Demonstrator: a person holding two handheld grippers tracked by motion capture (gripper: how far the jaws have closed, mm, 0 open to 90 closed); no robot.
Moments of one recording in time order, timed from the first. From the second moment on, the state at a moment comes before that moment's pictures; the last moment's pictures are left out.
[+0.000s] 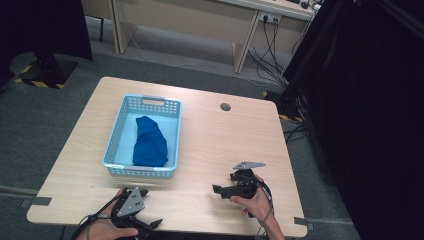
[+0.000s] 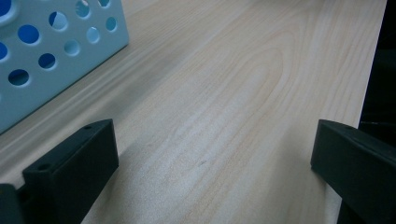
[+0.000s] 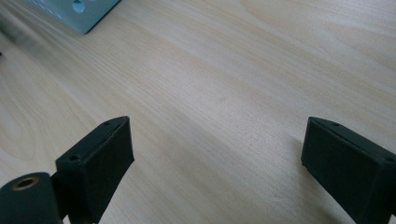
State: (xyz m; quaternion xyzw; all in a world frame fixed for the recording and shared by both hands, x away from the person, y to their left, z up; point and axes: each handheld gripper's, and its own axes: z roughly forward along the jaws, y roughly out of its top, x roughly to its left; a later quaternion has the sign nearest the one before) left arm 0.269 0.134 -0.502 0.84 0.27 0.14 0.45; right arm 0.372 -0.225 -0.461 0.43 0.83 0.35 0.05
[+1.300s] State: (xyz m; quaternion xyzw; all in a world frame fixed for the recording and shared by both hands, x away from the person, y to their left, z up) left arm 0.269 0.134 -0.502 0.84 0.27 0.14 0.45; right arm 0.354 -0.240 -0.465 0.43 0.83 0.35 0.06
